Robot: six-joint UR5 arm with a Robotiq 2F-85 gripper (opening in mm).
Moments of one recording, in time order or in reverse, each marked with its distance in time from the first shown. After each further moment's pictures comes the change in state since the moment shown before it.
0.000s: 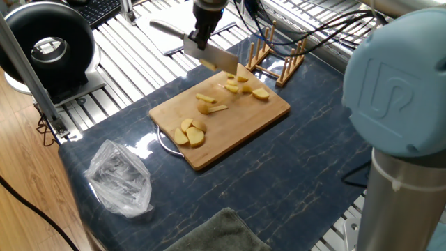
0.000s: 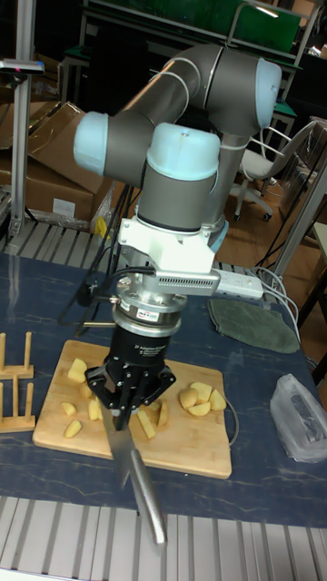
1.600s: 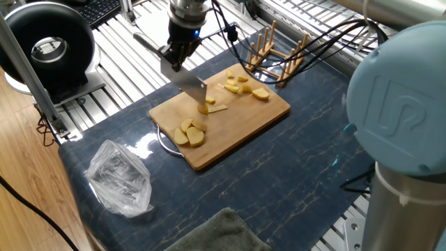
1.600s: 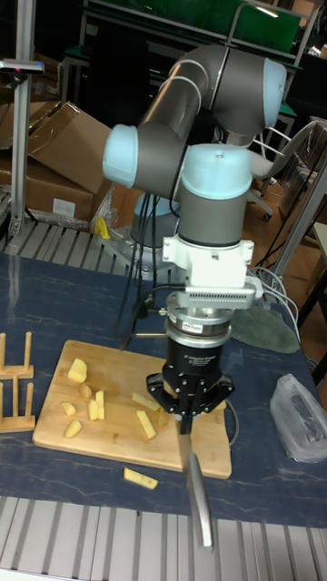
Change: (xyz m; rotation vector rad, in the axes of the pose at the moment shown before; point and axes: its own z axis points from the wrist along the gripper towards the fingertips) arm -0.011 0.074 0.011 -0.117 0.003 0.185
